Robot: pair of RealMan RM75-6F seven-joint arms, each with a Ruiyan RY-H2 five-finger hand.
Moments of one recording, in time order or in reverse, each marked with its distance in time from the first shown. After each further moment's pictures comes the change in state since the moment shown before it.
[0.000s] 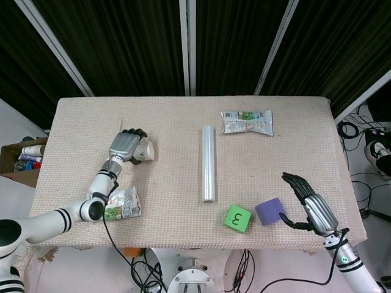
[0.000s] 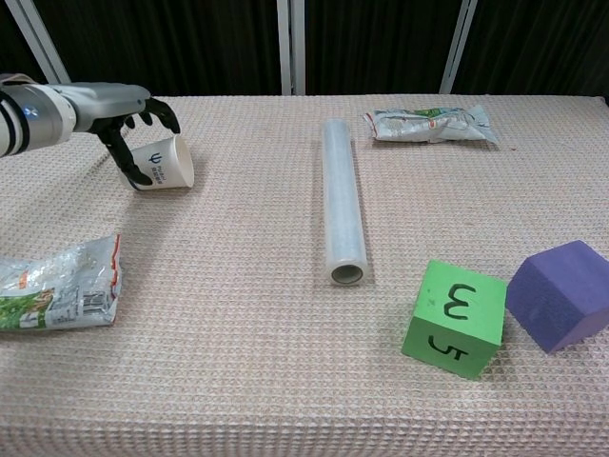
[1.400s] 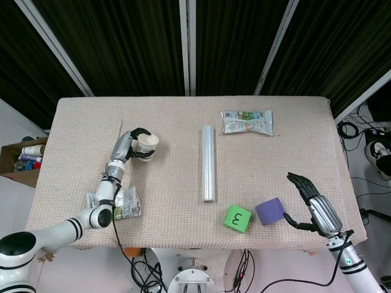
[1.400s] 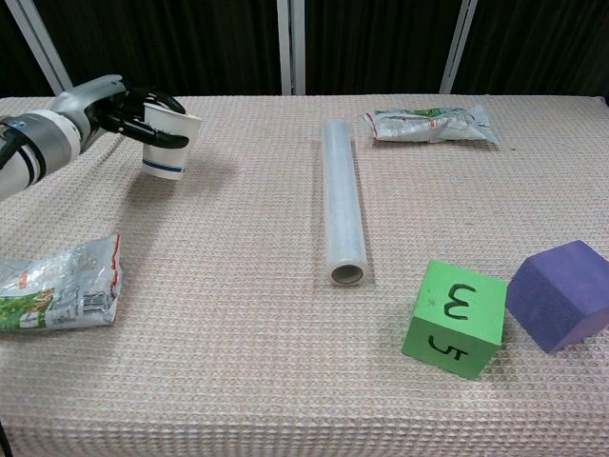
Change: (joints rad) left arm 0.143 -0.200 -0.110 0.205 0.295 0.132 -0.949; right arm -0.021 0.005 0.003 0.002 0.007 0.016 0.009
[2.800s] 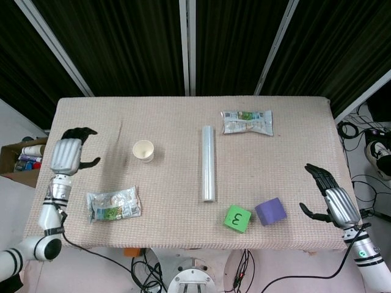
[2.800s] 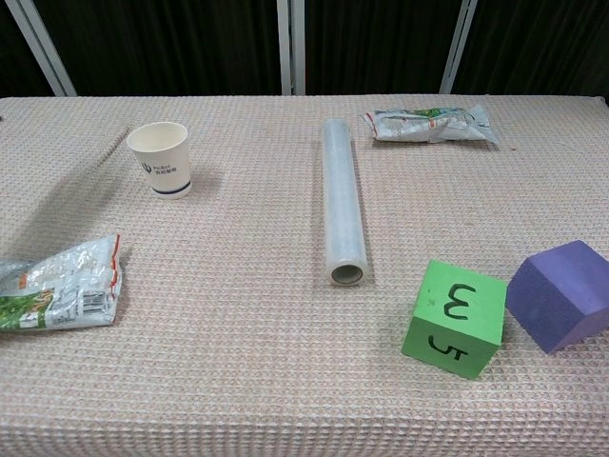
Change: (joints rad) left arm 0.320 0.436 0.120 -0.462 0.177 0.413 0.587; right arm 0.006 0.094 0.041 -0.004 0.116 -0.061 -0.053
